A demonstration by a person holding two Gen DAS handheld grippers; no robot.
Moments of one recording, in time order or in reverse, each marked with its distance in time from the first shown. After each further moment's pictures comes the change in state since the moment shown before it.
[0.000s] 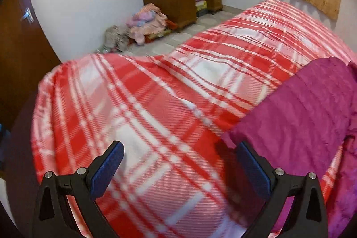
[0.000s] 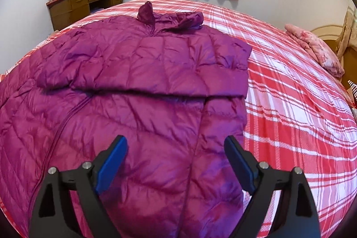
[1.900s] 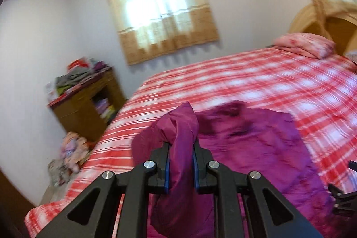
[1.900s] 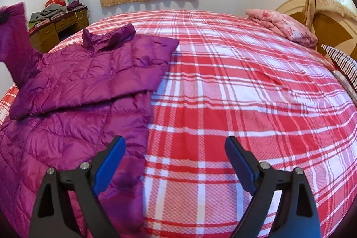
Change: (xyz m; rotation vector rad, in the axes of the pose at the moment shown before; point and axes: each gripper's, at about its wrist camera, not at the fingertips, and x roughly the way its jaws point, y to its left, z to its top) left arm -0.233 -0.360 -0.030 0.608 -0.581 -0.377; right arm -0.021 -0.104 -0.032 0.220 -0.059 -0.087
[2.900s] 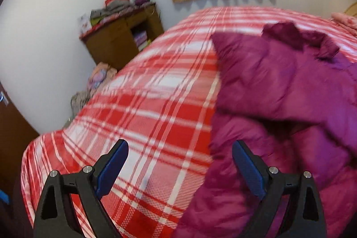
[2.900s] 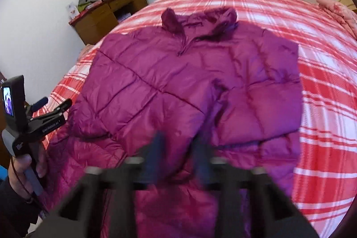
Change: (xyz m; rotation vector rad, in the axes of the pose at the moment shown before) left arm 0.090 0.113 -0.160 -0.213 0.376 0.273; right arm 0.044 0.126 0.055 -0.083 0.175 0.425
